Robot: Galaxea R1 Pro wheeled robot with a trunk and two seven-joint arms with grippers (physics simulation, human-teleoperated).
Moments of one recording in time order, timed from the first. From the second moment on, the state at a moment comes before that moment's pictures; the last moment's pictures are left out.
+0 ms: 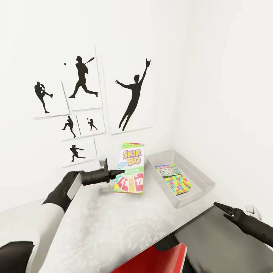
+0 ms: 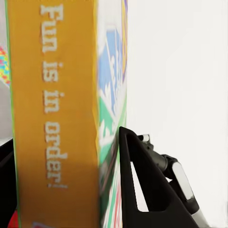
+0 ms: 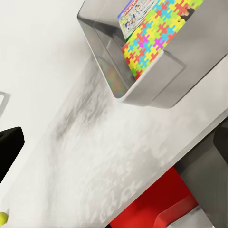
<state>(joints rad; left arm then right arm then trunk) -0.87 0.08 -0.02 -0.71 0.43 0.94 -1.16 -0.03 -0.48 -0.32 -1.52 -1.19 0.87 0.22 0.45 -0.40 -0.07</state>
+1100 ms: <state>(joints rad) -0.90 -0.17 -0.17 -0.72 1.21 0.54 0.02 -0.03 -0.48 -0.35 -1.54 -1.18 0.87 0.22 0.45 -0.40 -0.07</state>
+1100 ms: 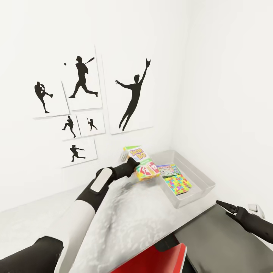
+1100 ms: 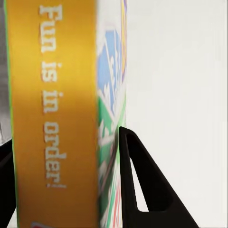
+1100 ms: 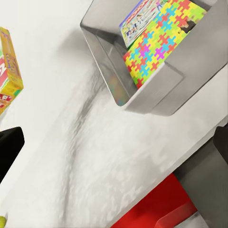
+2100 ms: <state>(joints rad) -0.90 -0.17 -0.50 -0.91 1.60 0.48 0.09 -0.03 -0.48 -0.37 -1.53 -1.19 0.92 0.22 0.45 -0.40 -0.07</state>
